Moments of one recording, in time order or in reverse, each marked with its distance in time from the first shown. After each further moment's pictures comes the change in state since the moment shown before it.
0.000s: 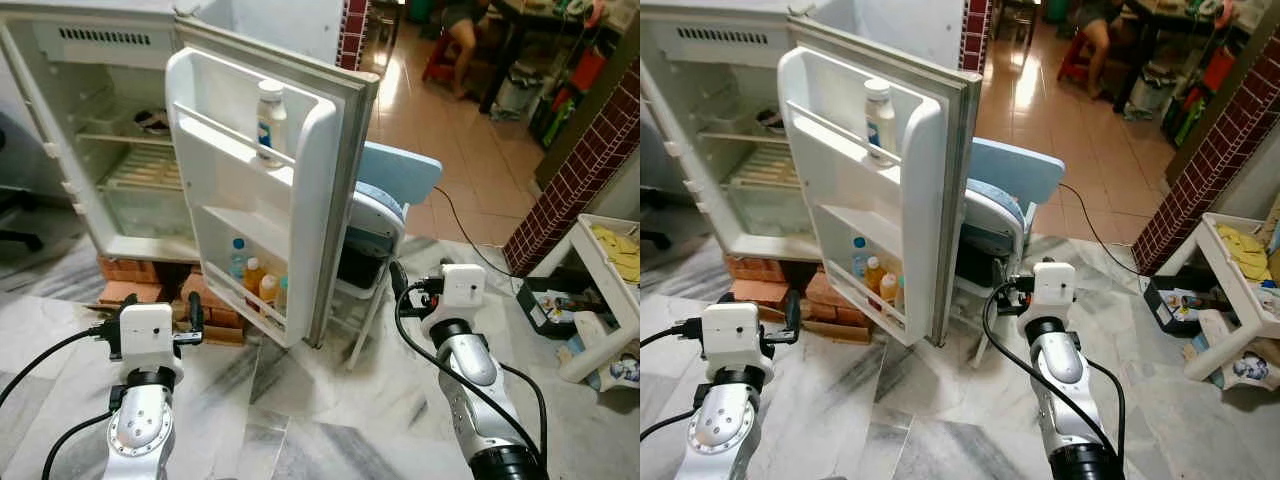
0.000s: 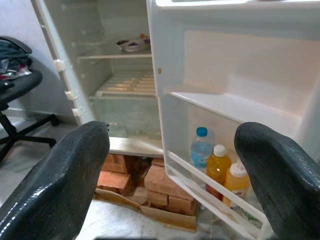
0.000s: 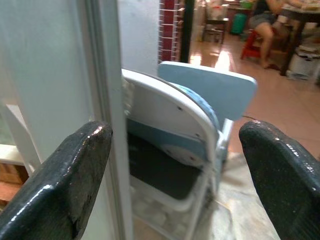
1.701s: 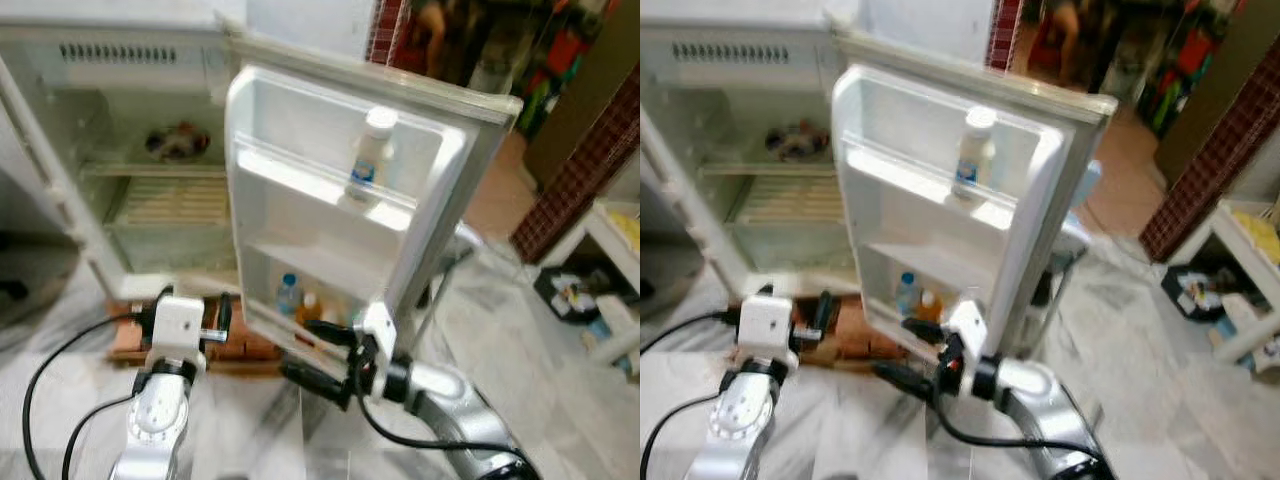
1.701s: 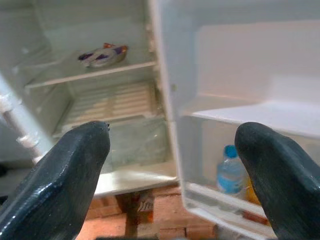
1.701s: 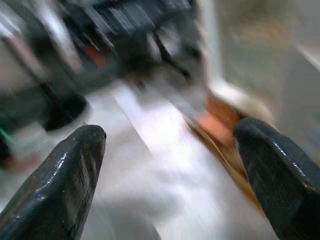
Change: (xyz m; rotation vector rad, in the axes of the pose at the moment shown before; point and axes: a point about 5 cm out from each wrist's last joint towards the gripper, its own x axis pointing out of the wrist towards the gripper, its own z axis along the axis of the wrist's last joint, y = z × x) left arm 0.004 -0.024 -0.009 0.044 0.004 -0.189; right arm -0.050 0.047 -0.035 0.075 0.323 1.053
